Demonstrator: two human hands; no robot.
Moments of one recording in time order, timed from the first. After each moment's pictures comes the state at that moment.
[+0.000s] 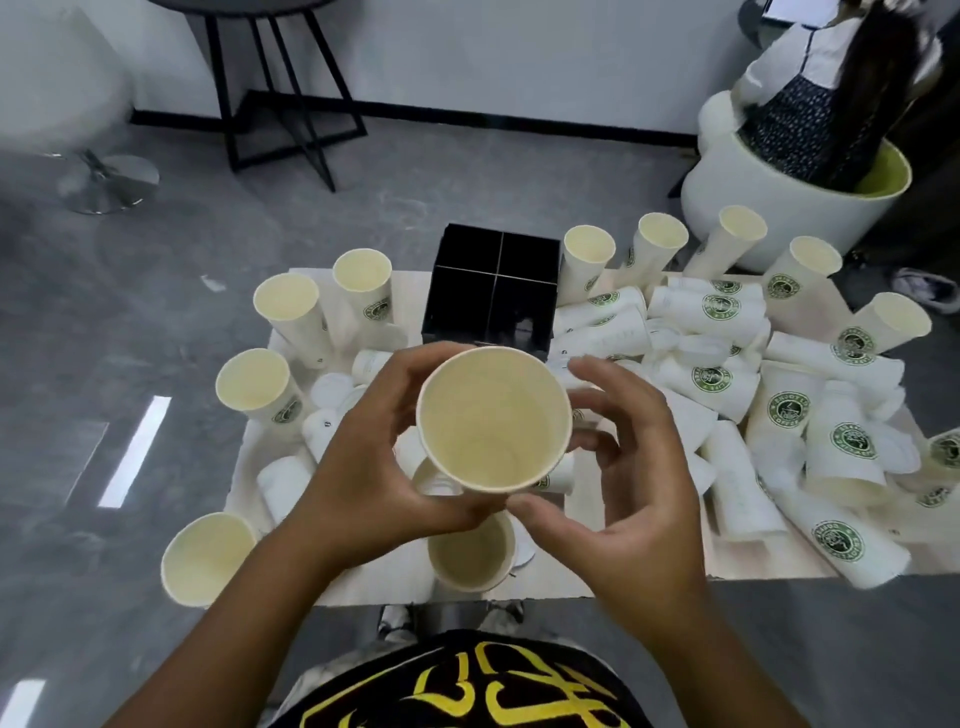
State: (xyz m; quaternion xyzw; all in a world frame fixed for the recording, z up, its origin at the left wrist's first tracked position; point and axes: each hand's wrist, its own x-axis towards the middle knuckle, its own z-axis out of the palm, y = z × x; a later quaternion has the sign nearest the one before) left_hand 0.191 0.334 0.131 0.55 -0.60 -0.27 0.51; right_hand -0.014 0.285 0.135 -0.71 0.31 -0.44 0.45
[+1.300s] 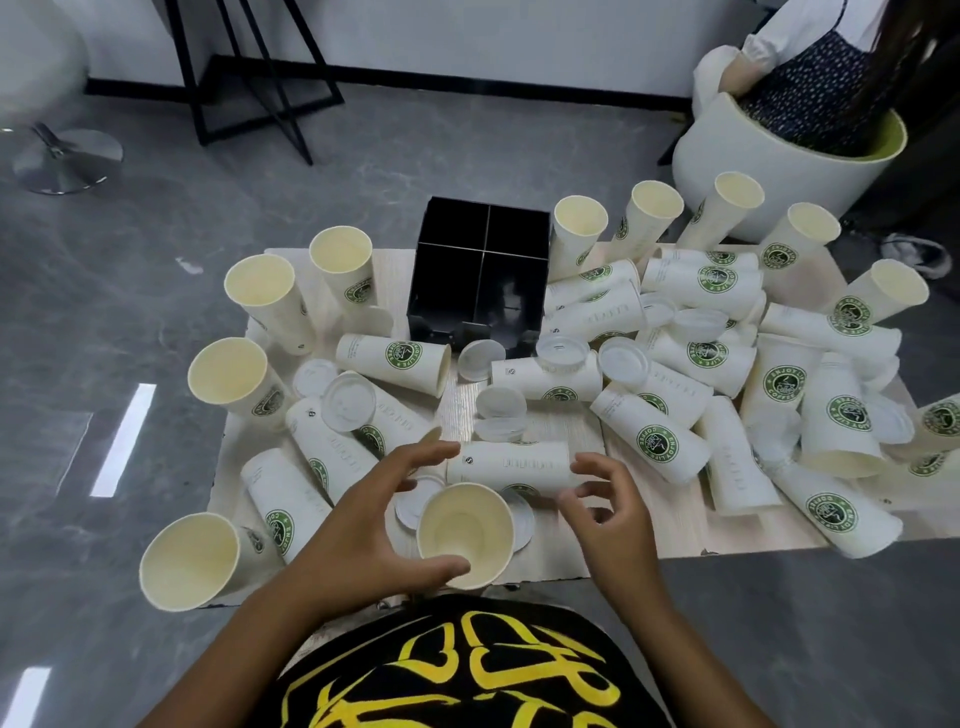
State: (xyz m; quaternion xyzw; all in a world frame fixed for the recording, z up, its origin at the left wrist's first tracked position) left_hand 0.201 0.367 0.046 0.63 -0.58 -0.40 0.33; right_hand -0.055 0.278 -0.007 -0.55 0.60 -0.30 0.50
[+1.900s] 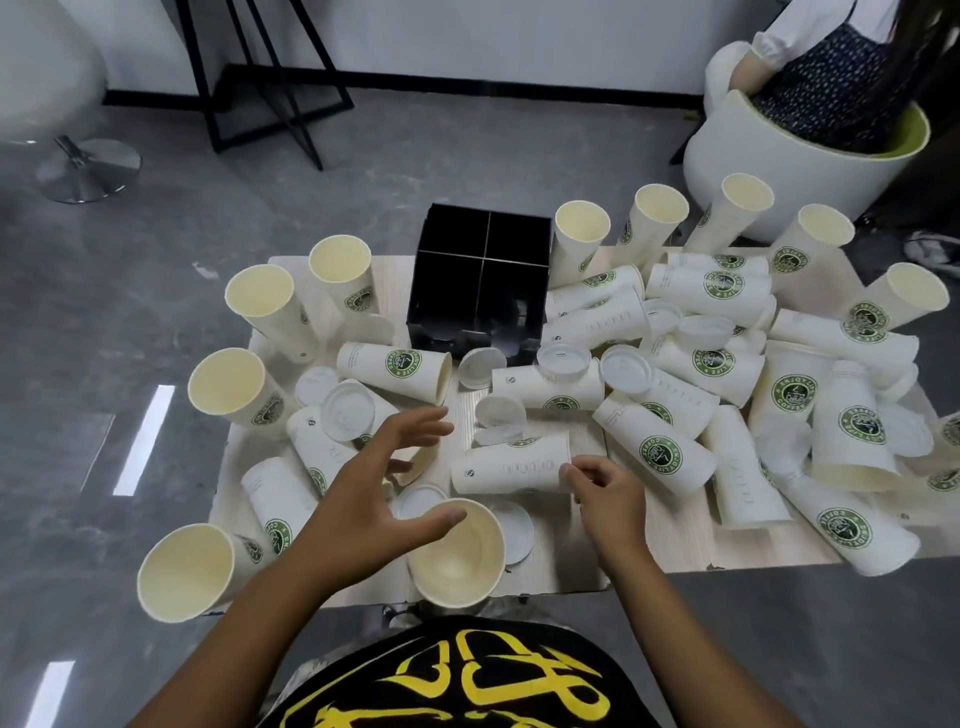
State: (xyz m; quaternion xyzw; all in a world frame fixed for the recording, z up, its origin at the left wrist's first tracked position) left_hand 0.198 0.336 0.050 0.65 -0.55 -0.36 0.37; right_hand -0.057 0.218 -0.075 -0.49 0.68 -0.28 0.47
